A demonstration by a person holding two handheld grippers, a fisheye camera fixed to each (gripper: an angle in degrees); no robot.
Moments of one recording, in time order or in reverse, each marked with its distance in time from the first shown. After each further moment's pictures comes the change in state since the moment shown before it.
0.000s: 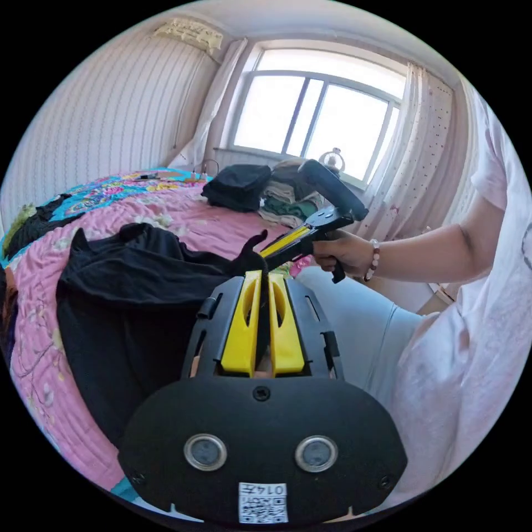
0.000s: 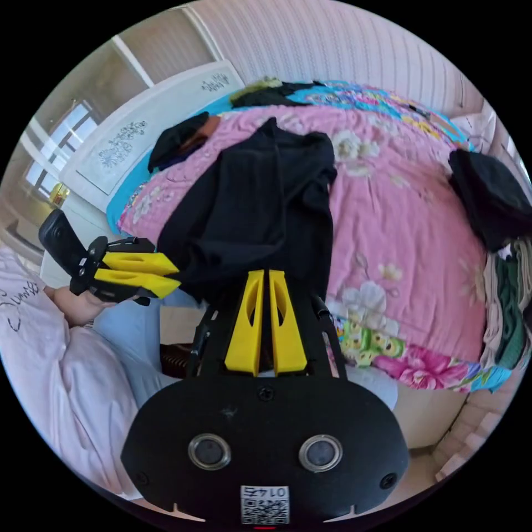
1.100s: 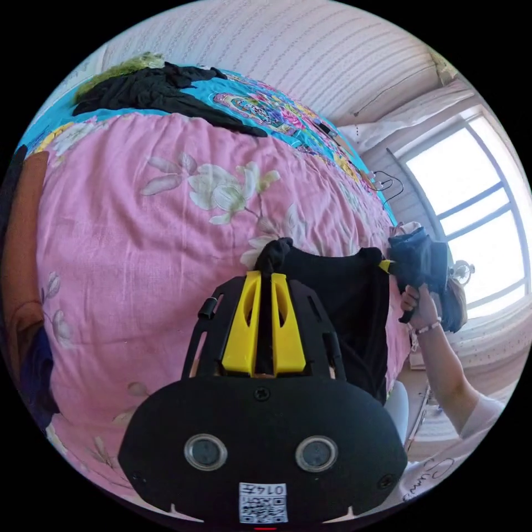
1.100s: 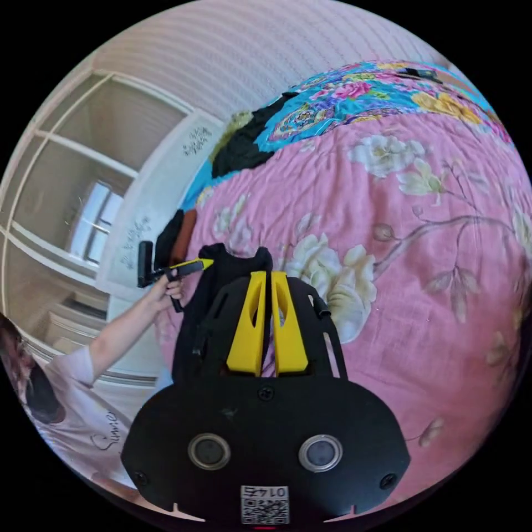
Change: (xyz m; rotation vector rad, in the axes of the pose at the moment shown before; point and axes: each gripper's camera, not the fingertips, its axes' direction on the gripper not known) left arm -0.544 -0.140 0.123 -0.153 -0.230 -0.757; right arm 0.332 -0.361 -0.078 0.151 -0.463 0.155
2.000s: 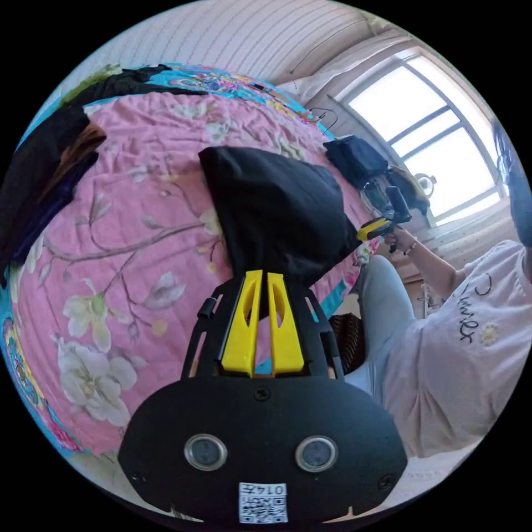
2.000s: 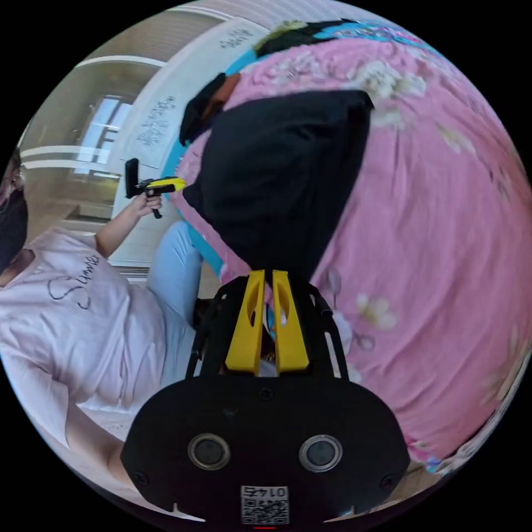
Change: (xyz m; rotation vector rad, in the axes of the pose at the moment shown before) left arm 0.019 0.304 -0.052 -0.178 0.016 0.229; right arm -0.075 0.235 0.000 -0.529 0.050 -0.133
